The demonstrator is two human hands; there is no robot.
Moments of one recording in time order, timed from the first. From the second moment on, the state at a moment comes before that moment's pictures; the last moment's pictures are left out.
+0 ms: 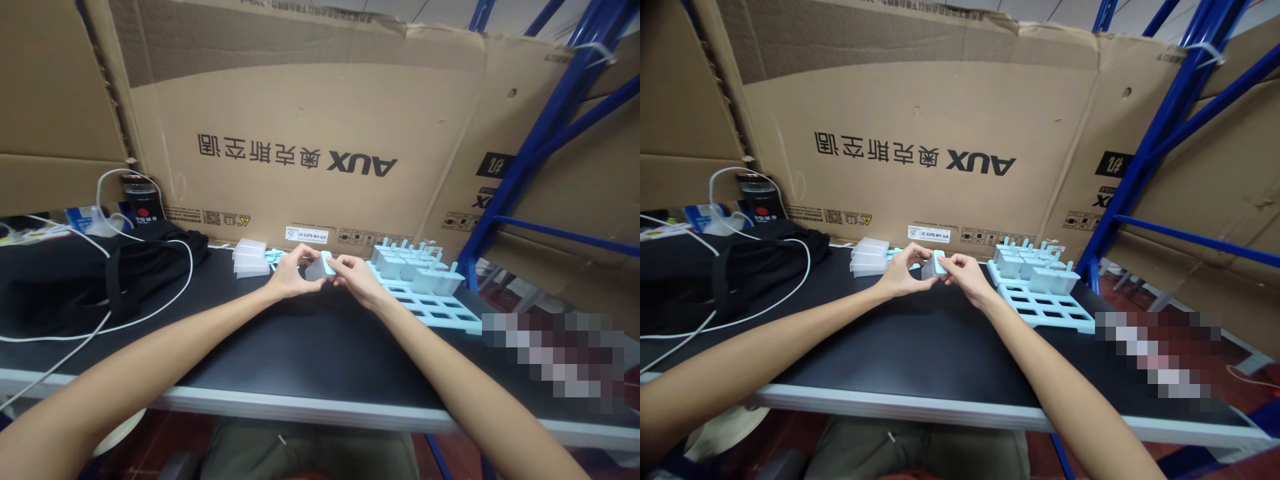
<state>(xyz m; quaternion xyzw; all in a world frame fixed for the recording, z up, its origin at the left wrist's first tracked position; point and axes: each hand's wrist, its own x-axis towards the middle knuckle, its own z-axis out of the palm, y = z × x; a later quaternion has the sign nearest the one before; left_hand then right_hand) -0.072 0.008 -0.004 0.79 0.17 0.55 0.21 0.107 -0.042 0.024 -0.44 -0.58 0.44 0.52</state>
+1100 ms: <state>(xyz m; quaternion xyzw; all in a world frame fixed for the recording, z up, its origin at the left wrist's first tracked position) -0.074 0.034 -0.027 0.78 0.16 0.46 0.40 0.116 -0.027 0.034 -0.45 -0.77 0.27 0.36</state>
